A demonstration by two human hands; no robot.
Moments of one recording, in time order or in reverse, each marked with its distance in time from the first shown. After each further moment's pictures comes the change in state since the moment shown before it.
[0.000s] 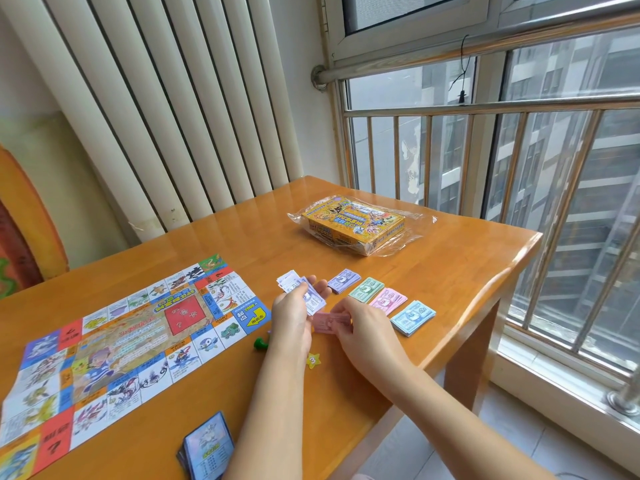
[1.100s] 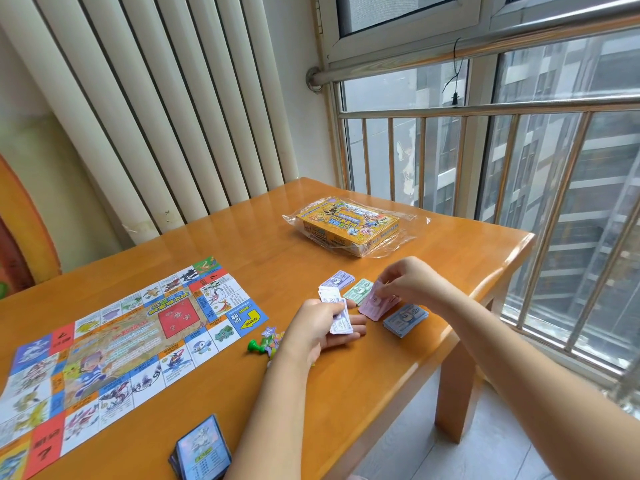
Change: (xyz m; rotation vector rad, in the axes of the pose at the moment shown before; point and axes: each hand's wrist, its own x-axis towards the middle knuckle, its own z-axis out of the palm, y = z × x) left_hand -0.027 -0.006 0.016 0.468 -0.303 -0.179; right_hand 0.068 0.057 -0.074 0.013 -0.221 0.264
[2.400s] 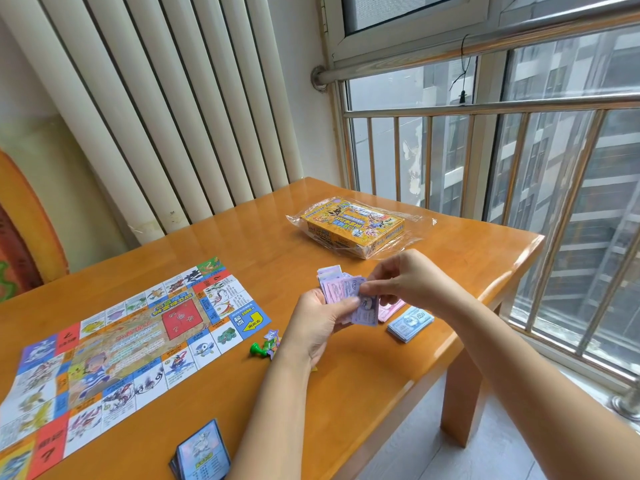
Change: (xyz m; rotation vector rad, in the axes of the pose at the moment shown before) left_hand 0.001 -0.001 -0.002 -0.103 -0.075 0.315; right_hand -0.020 -0.023 -0.010 0.296 -0.105 -0.193
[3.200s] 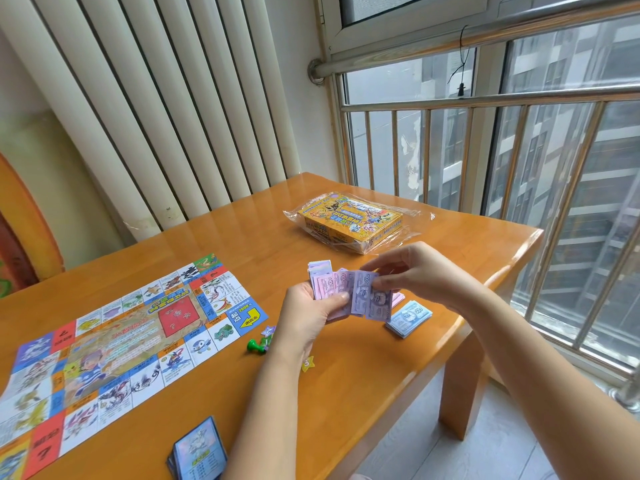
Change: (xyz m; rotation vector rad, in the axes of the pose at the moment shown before) left_hand 0.004 -0.001 -0.006 0.077 0.117 0.067; right_hand -0.009 0.001 -0.014 0.017 -0.027 -0.082
